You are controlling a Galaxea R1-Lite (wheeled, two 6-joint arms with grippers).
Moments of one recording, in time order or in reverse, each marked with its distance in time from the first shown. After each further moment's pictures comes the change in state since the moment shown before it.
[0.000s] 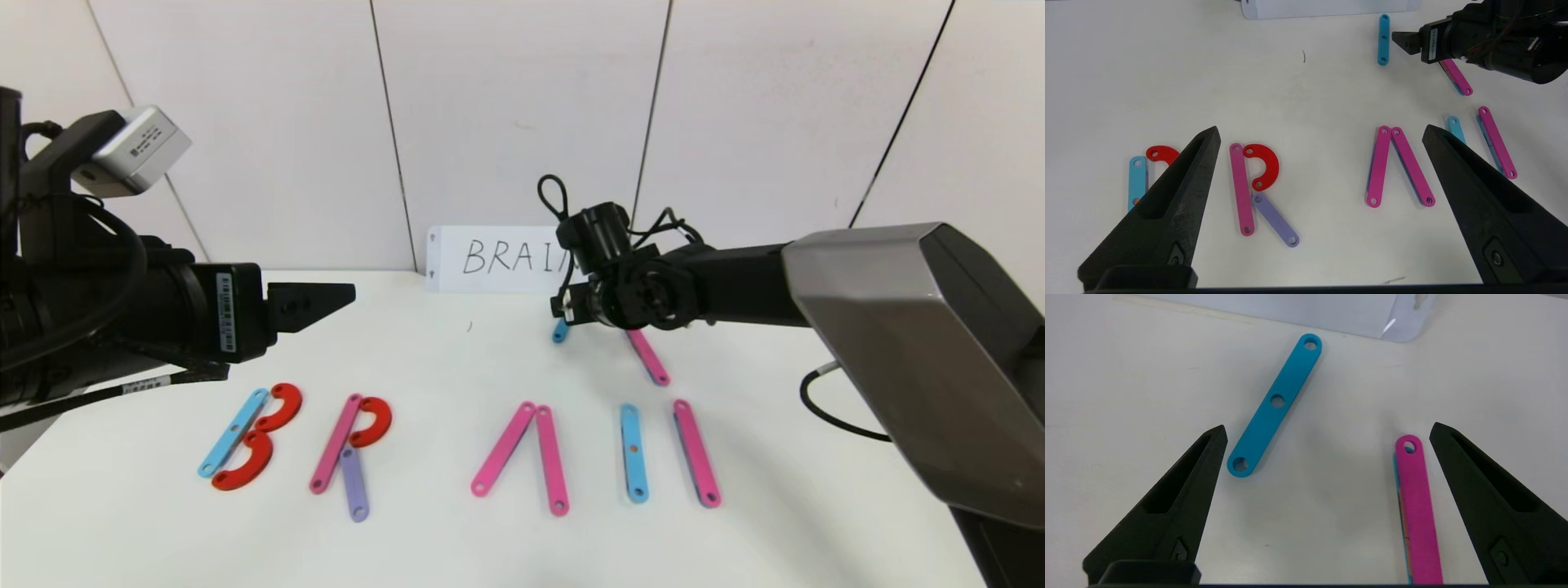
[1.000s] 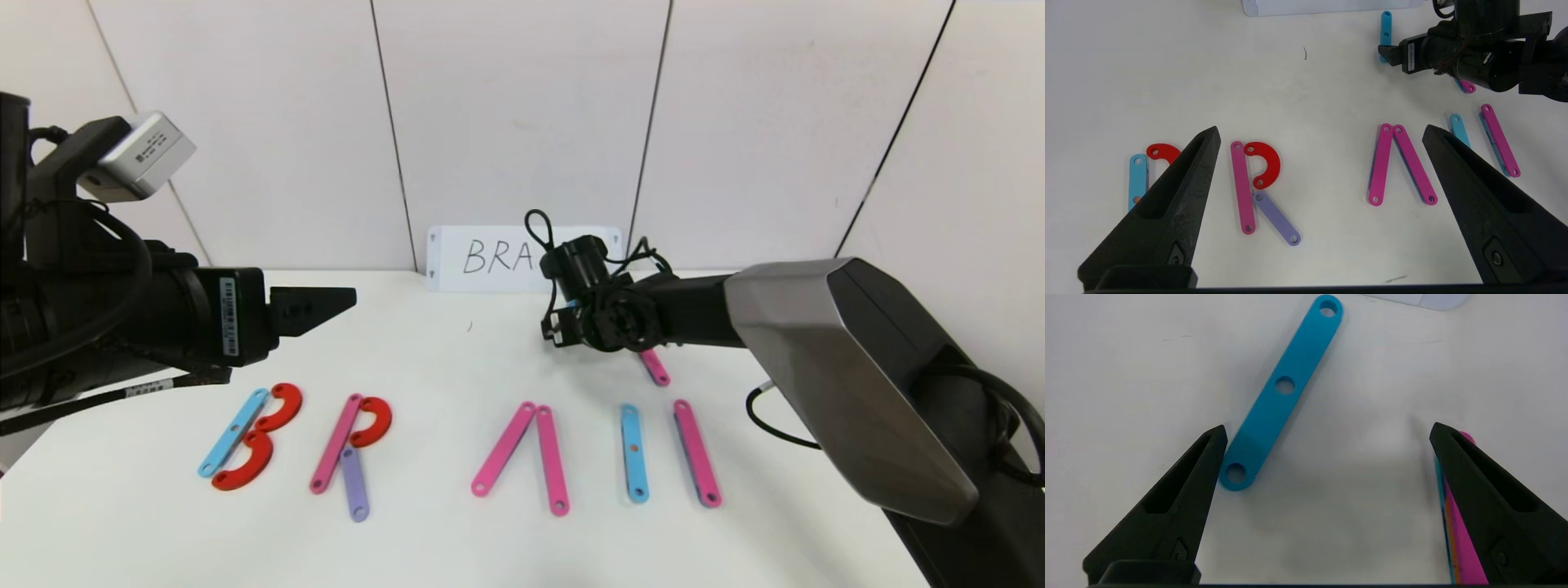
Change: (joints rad) left arm 0.000 0.003 0.005 -0.001 0.000 0.001; right arm -0.014 0.109 -0.048 -0.015 -0.009 0.009
